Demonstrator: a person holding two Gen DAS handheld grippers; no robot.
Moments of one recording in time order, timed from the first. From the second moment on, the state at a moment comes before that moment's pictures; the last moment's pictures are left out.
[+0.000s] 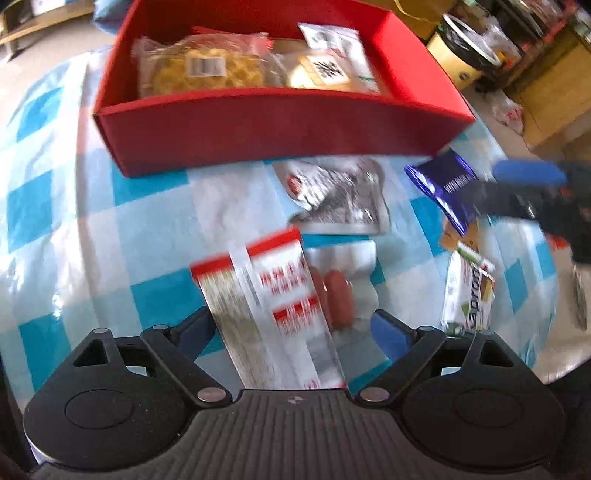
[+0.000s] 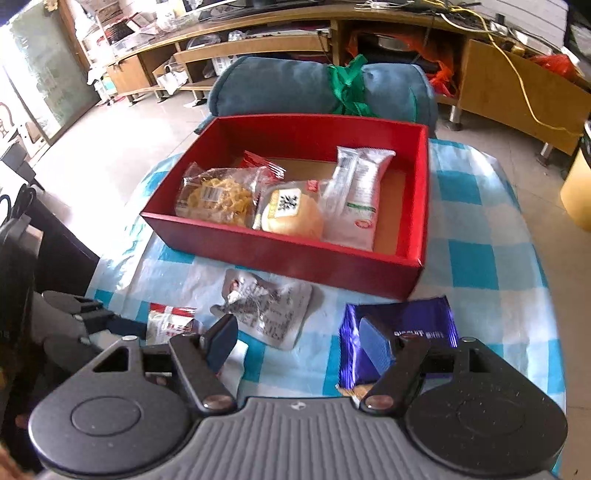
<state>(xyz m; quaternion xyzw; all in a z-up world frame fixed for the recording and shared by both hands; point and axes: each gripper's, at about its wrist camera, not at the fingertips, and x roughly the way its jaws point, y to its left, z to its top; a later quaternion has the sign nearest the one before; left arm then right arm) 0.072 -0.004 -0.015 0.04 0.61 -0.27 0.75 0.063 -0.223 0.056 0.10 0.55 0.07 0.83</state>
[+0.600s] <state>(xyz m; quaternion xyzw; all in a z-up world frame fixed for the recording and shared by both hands) 0.030 -0.001 -0.020 0.02 0.61 -0.15 0.78 0.014 -0.256 0.020 0.18 0.60 0.00 0.78</state>
